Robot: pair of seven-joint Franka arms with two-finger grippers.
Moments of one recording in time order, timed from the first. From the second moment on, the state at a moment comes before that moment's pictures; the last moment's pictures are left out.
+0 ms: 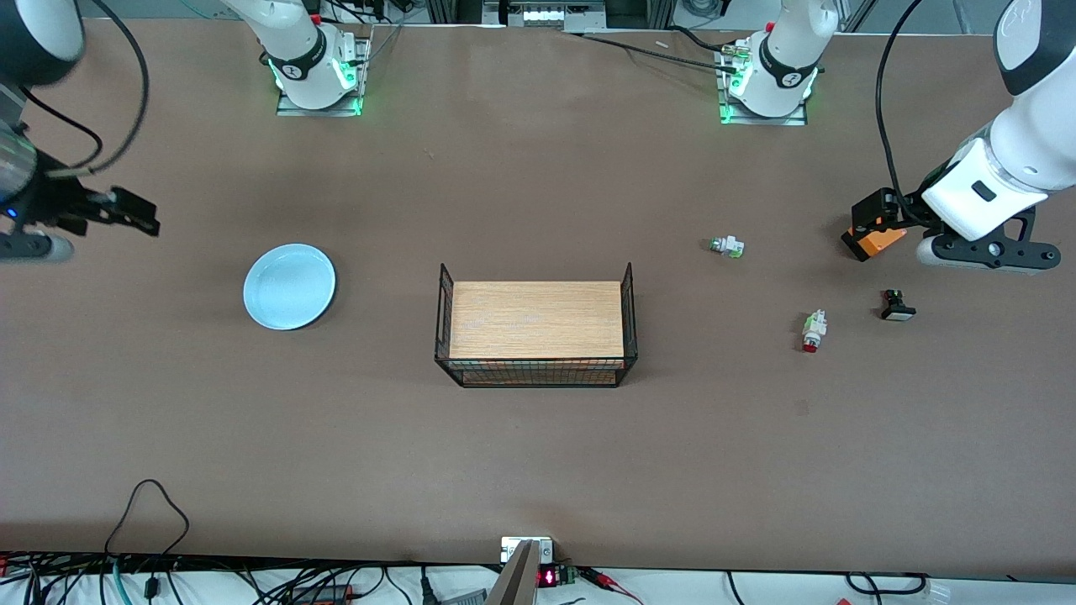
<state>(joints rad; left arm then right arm) 0.02 0.06 -0.11 -1.64 0.00 1.64 -0.01 0.07 0.10 -0.08 -1.63 -0.05 1.66 -0.03</state>
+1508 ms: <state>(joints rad) 0.02 0.06 -0.12 -1.64 0.00 1.63 -0.01 0.00 0.41 -0.09 -2.09 -0.05 2.31 -0.02</state>
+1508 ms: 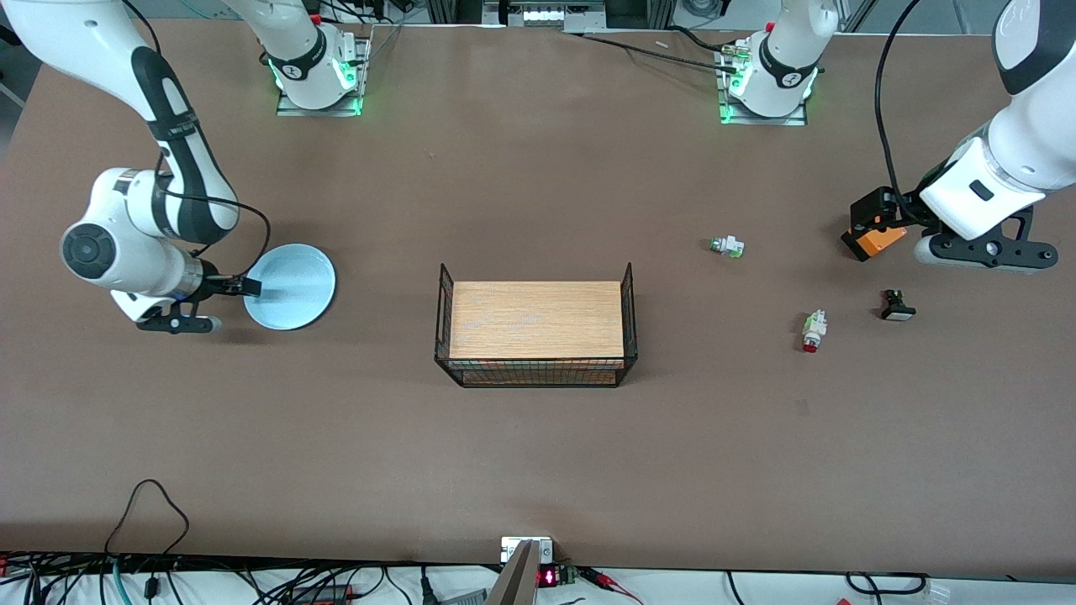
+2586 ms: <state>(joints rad) 0.02 0.06 -0.12 -1.64 0.00 1.62 -0.01 -0.01 0.42 -0.07 -2.11 -0.05 2.25 -0.09</state>
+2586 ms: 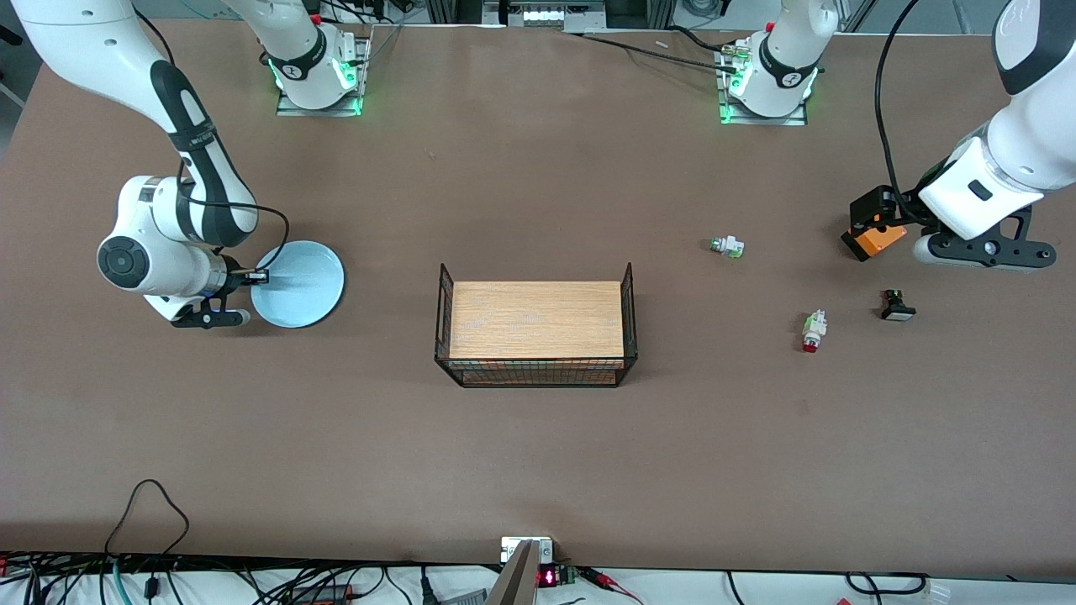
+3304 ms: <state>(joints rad) 0.02 0.06 -0.12 -1.64 0.00 1.61 -0.01 -0.03 0.19 -0.04 -1.94 0.12 1.80 -0.04</state>
